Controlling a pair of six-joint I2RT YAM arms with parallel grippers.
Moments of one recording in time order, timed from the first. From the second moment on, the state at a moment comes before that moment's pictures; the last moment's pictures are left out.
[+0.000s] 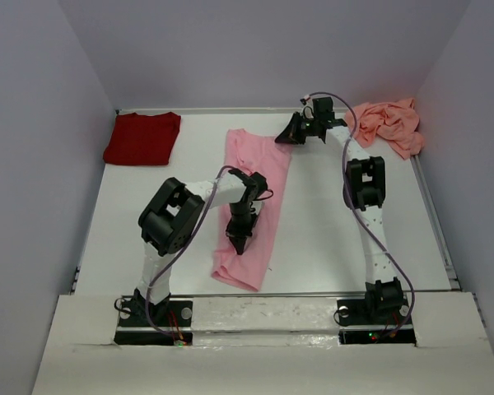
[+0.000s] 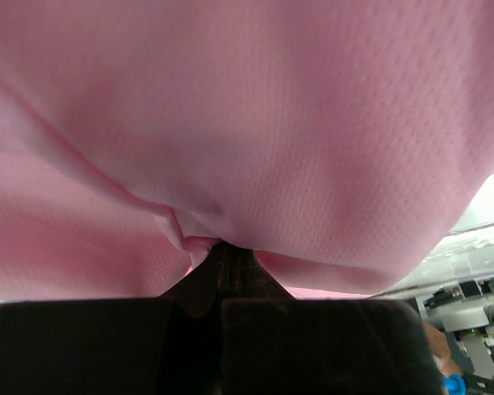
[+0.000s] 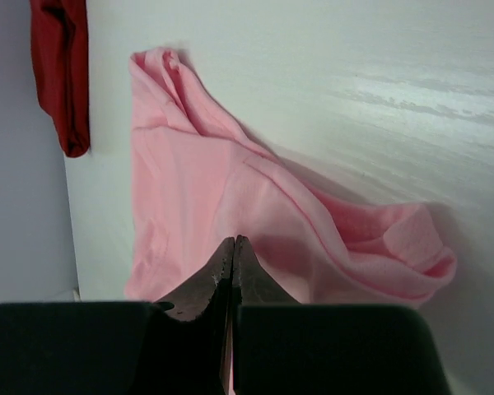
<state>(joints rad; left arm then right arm) -0.73 2.01 1.35 -1.03 0.25 -0.38 0.17 2.70 2.41 -0.43 -0.73 0.56</state>
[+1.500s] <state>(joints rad) -0.70 1.63 1.55 -0.87 0.19 -0.58 0.01 1.90 1.71 -0.30 -0.83 0.54</state>
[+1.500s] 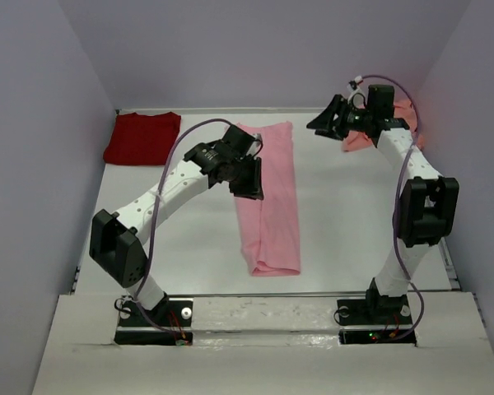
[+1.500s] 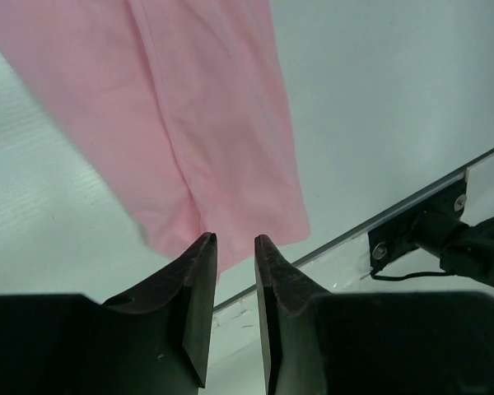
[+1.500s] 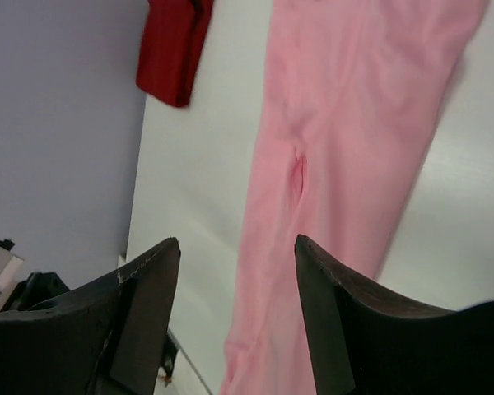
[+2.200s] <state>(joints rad) -0.71 1.51 1.20 -0.80 0.21 -0.60 0.30 1.37 1.00 -0.79 -0.60 0.48</state>
